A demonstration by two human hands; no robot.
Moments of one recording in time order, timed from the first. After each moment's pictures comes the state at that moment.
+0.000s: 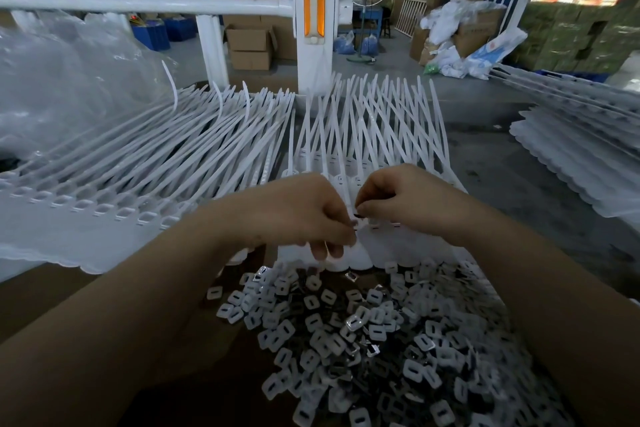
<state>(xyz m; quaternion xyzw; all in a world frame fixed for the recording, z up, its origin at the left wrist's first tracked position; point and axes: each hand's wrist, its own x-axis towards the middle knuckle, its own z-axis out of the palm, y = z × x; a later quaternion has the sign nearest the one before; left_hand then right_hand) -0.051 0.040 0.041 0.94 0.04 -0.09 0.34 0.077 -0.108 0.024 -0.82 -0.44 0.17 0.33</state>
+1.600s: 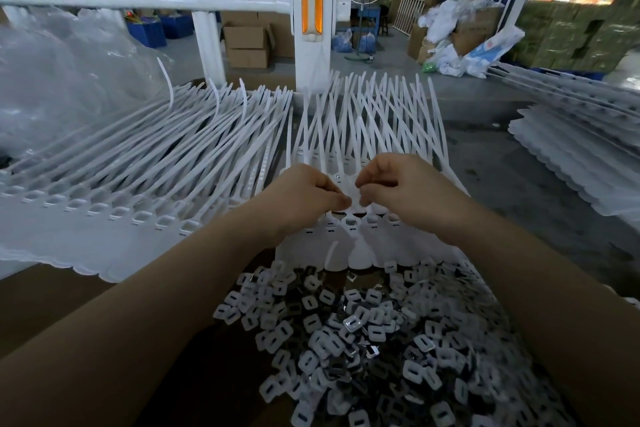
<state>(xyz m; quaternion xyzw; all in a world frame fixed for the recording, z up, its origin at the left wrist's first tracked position) -0.029 0.039 0.015 0.86 0.21 0.07 0.45 0.074 -0.106 0.021 -0.82 -0.39 0.15 0.39</state>
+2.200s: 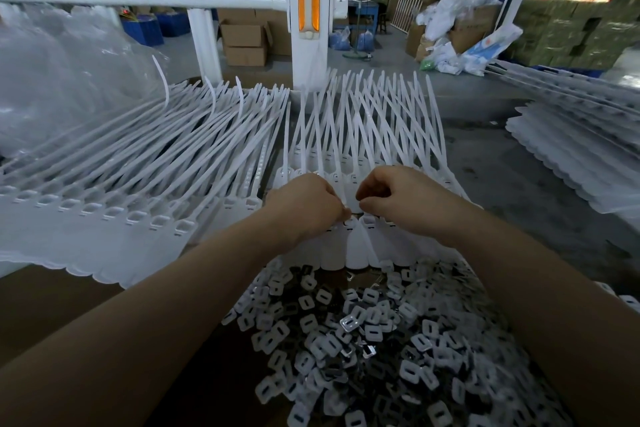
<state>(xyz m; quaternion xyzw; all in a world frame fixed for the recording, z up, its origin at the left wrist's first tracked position) -0.015 0.022 0.008 0.89 0.28 0.02 0.37 0.079 -0.105 0.014 -0.85 -0.39 0.15 0.32</state>
